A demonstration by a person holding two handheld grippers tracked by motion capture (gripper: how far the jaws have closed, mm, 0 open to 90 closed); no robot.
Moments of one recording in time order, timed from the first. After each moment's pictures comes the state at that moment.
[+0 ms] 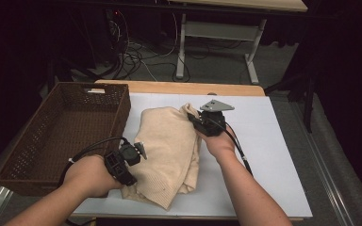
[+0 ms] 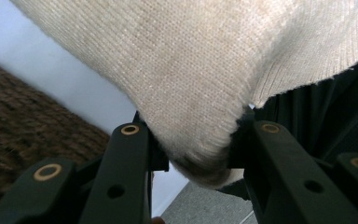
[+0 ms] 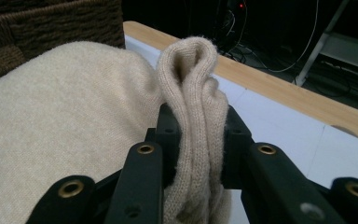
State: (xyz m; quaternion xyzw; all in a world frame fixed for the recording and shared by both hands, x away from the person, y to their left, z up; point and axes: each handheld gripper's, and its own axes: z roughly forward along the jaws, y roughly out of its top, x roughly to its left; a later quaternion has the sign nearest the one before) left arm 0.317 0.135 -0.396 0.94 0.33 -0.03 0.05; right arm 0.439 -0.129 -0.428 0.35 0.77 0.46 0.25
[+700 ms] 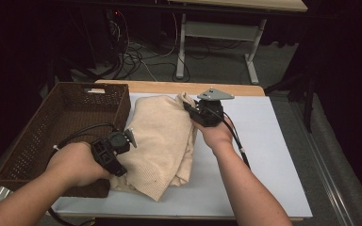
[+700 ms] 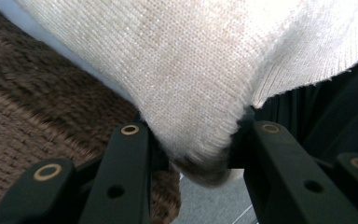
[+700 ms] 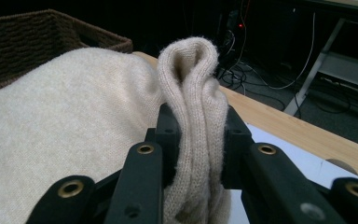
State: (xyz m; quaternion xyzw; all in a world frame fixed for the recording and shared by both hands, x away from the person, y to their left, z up) left arm 0.324 0.154 -0.357 0.95 0.32 -0.02 0.03; right arm 0.440 -0.114 -0.390 0.35 0.76 0.49 0.26
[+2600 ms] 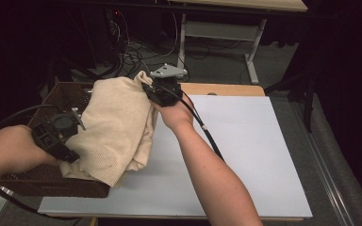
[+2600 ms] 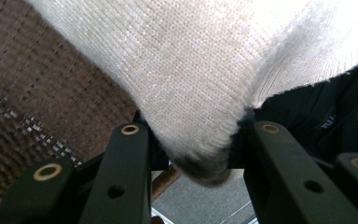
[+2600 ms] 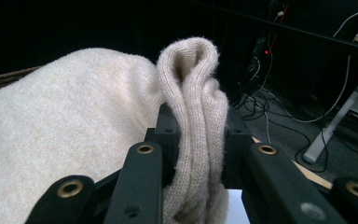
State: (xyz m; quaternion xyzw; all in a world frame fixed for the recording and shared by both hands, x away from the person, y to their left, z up) left arm 0.326 0.262 -0.314 0.93 0.38 0.01 0.01; right arm 0.462 0.005 -0.344 0.29 0.77 0.51 0.25
